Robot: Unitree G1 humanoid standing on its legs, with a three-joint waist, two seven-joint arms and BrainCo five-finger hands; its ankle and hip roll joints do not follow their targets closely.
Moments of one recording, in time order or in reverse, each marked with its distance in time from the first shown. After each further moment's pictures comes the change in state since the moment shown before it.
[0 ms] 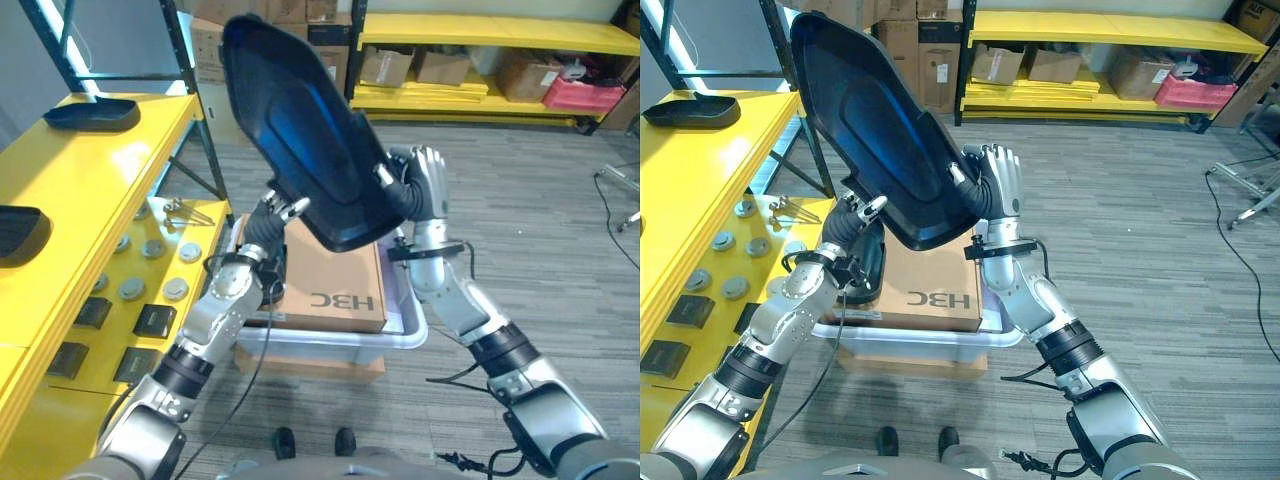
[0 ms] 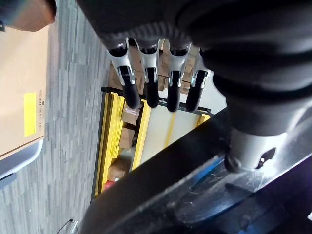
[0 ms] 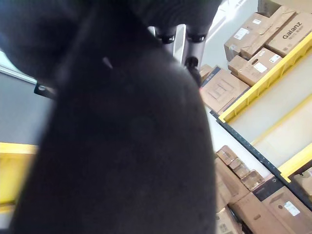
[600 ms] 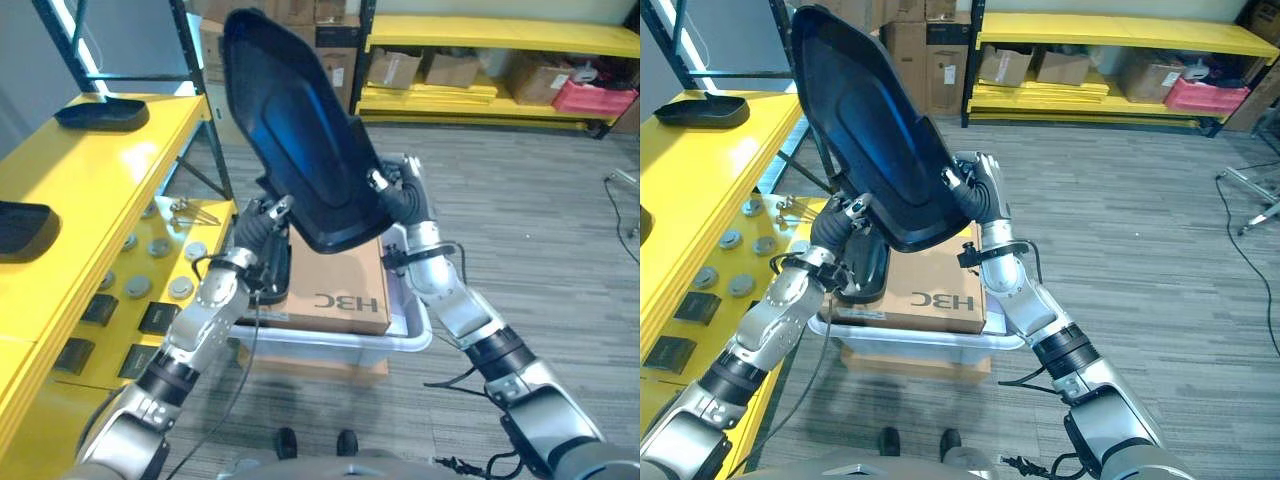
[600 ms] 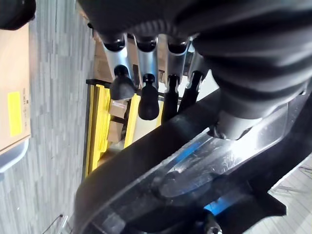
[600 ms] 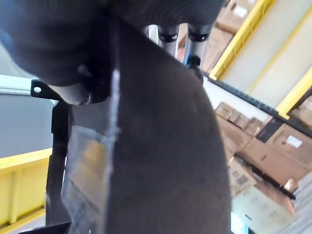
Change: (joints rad) left arm 0.087 0.080 -0.020 -0.024 -0.021 -0.166 -0.123; right arm 0.020 0.023 0.004 -0.006 0.316 -0.087 0.218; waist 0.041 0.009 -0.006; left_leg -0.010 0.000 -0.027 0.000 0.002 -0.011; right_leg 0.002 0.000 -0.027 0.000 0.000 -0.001
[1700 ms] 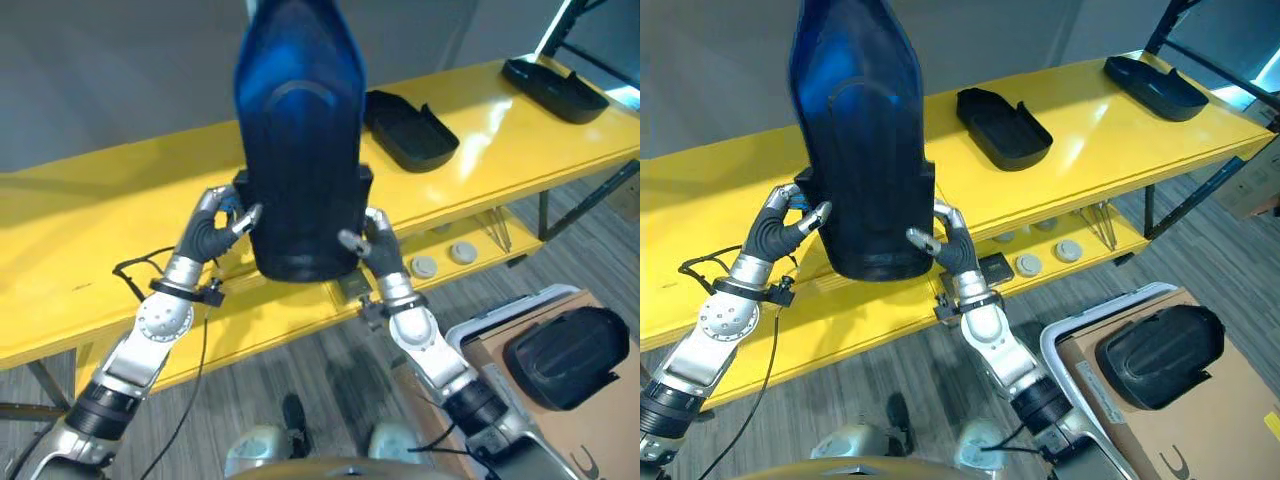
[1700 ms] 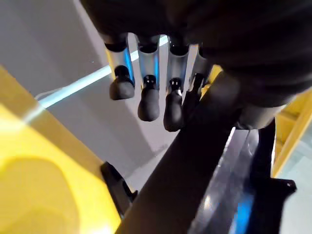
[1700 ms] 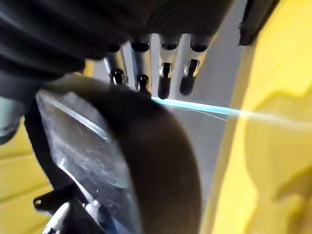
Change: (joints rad) left arm 0.147 0.213 0.153 -0.157 0.680 -0.206 0.102; right arm 0.318 0.119 0.028 -0.060 0.219 -0.233 0.098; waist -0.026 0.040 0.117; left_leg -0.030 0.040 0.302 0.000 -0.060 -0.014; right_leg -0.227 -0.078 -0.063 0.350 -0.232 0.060
